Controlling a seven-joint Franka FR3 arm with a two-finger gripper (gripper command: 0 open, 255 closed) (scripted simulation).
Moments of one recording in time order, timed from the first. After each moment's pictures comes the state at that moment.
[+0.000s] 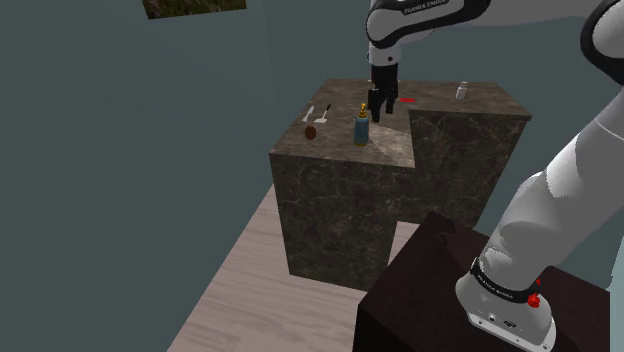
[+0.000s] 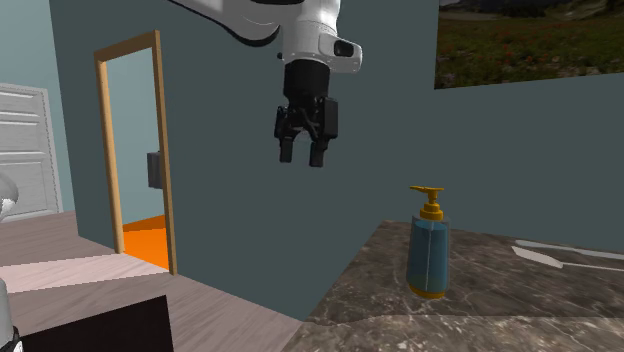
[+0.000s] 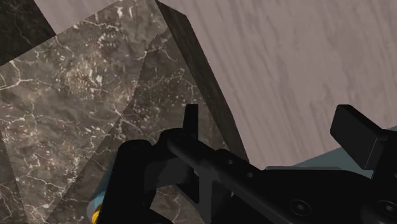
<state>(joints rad) -0.05 -0.20 -0.21 -2.00 -0.06 1.70 -0.29</state>
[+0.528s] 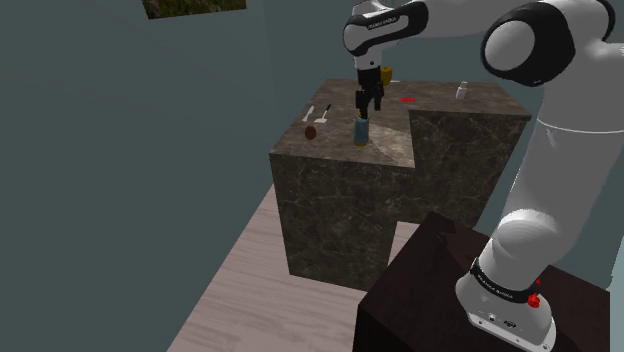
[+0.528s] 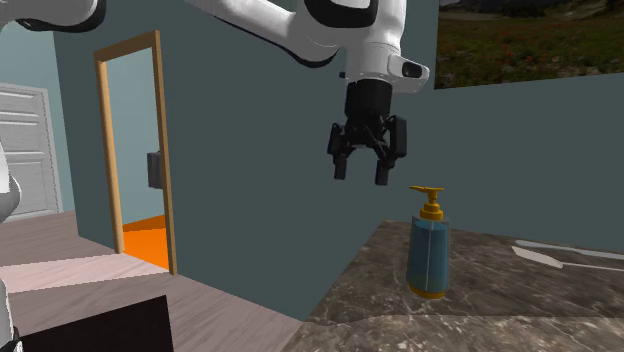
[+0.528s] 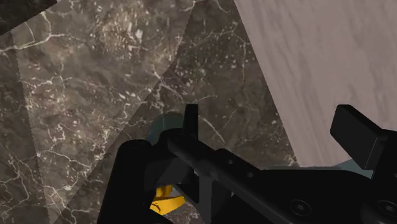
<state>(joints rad) -0.09 0.14 -0.26 -1.68 -0.04 1.67 -0.39</state>
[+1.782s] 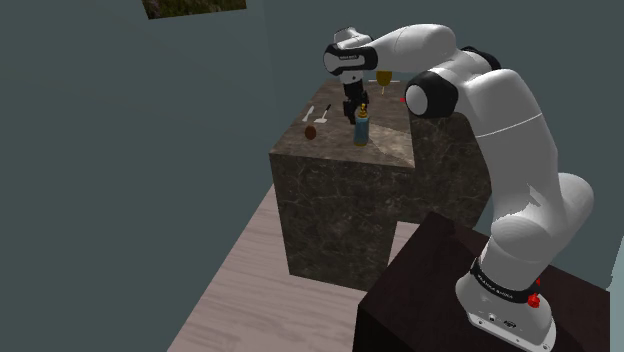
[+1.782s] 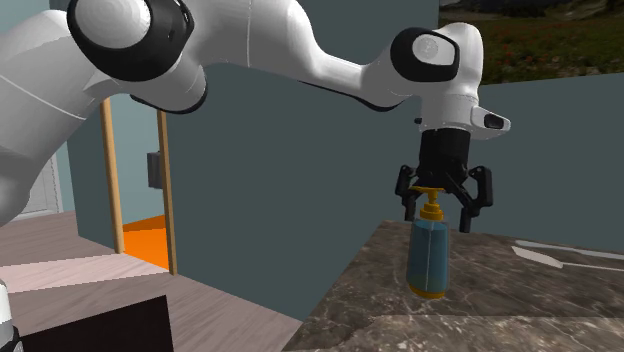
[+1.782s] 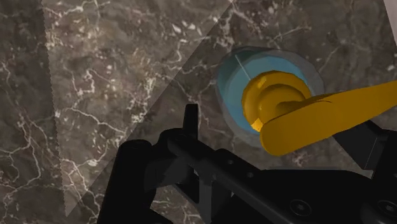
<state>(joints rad) -0.20 0.69 -0.27 -1.05 0.01 1.54 -0.47</state>
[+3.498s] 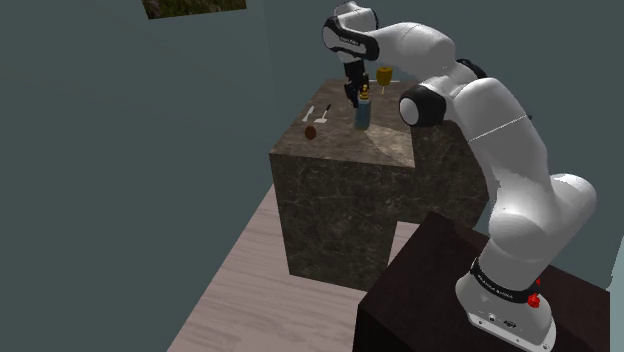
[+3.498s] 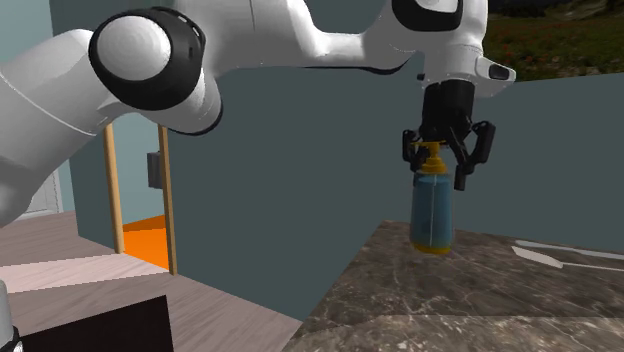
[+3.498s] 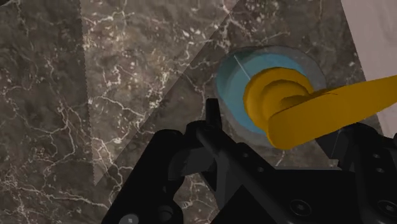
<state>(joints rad) -0.25 0.82 -0.26 -0.63 0.03 1.26 -0.50</state>
